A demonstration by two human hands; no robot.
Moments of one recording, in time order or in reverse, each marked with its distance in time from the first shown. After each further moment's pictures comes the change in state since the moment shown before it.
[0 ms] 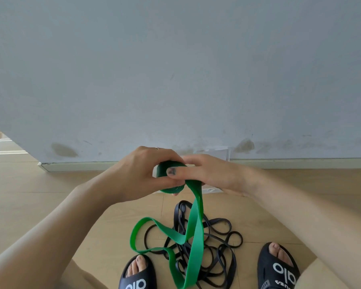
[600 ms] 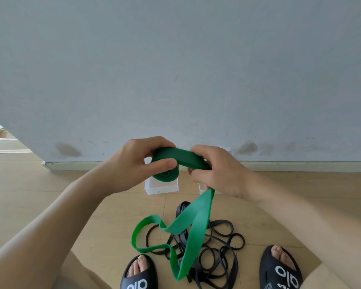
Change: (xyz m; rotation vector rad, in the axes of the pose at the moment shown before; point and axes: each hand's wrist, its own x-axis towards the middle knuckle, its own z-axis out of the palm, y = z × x) left_hand -0.003 -0.006 -0.015 -0.225 0.094 -0.113; right_hand -0.013 -0.003 0.003 -0.221 0.328 -0.171
